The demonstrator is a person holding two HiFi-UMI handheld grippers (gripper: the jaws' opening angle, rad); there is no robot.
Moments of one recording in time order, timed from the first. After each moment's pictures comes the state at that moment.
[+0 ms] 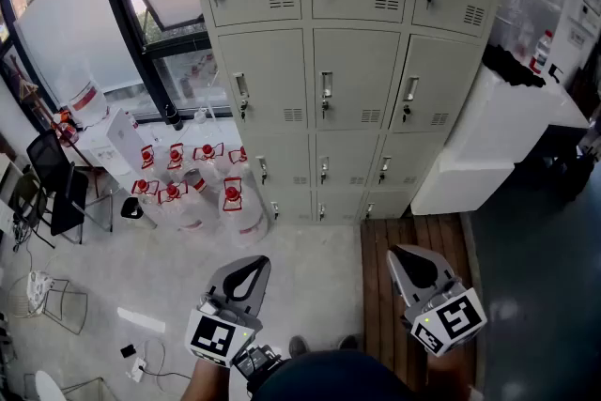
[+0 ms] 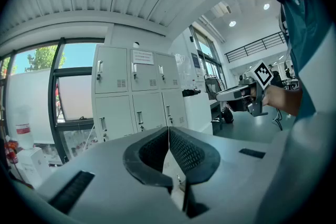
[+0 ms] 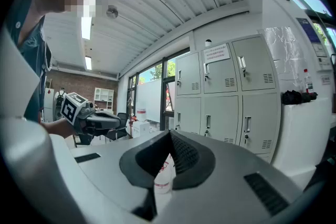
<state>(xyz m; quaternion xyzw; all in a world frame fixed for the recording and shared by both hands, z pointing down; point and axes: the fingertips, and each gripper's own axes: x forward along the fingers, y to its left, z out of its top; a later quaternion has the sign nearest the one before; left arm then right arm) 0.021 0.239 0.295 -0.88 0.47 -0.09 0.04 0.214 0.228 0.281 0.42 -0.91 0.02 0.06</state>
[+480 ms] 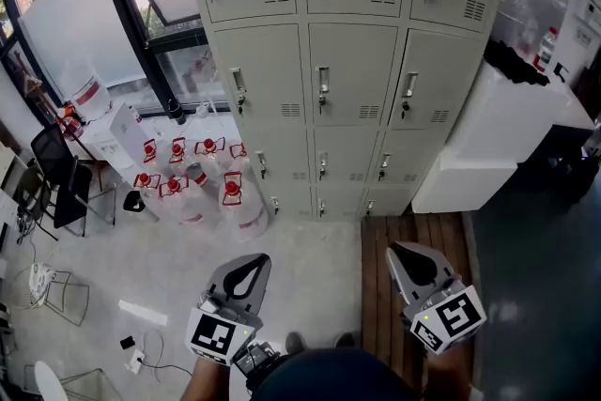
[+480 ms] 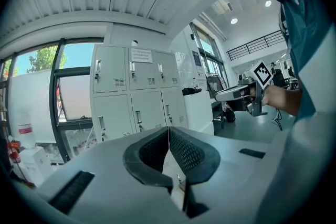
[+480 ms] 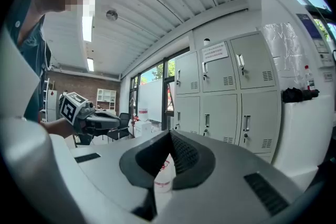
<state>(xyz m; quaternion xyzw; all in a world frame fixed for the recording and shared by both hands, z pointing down) 0.053 0.234 0.298 -0.87 0.48 -0.09 0.04 0.244 0.217 0.285 0.40 -0.91 0.02 0.06</state>
